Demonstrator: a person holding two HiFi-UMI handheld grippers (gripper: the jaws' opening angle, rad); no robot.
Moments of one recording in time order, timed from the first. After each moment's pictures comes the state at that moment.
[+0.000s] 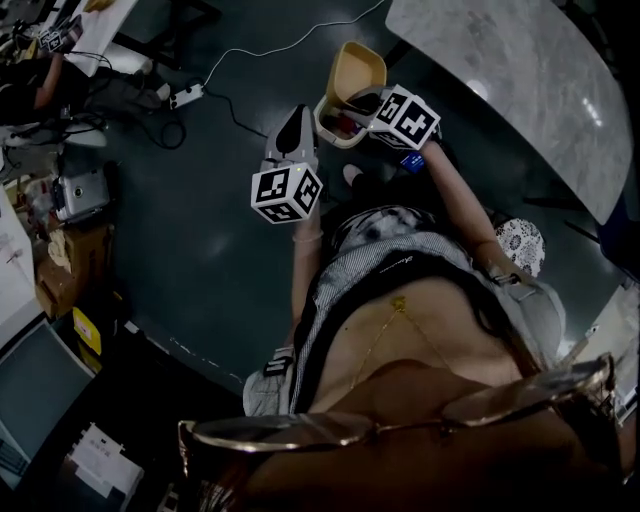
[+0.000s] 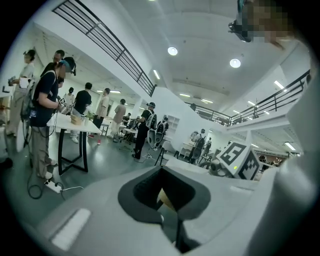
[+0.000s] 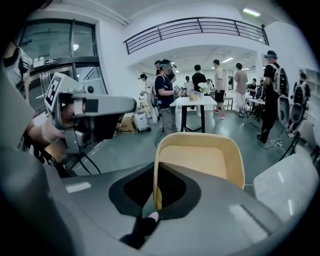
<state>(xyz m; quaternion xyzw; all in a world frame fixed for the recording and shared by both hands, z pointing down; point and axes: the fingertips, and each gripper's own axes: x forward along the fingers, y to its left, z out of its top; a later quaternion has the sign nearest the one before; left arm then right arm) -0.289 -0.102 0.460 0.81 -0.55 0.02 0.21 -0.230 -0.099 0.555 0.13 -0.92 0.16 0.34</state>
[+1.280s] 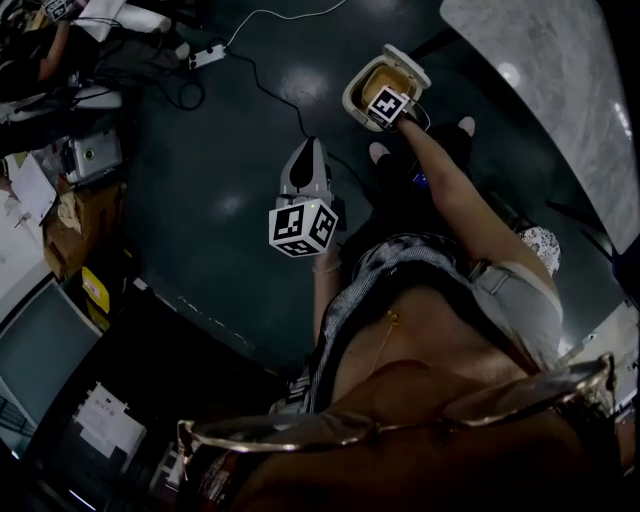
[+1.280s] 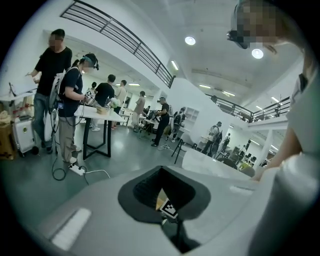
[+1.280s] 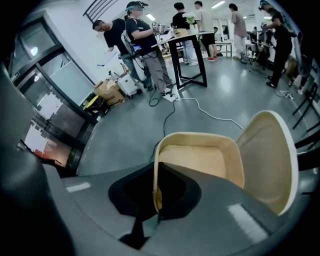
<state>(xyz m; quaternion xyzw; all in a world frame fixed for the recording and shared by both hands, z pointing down) -0.364 -0.056 0.511 0.73 -0.62 0.06 0.28 -0.281 -0.104 0.879 0.11 -0.80 0.29 0.51</state>
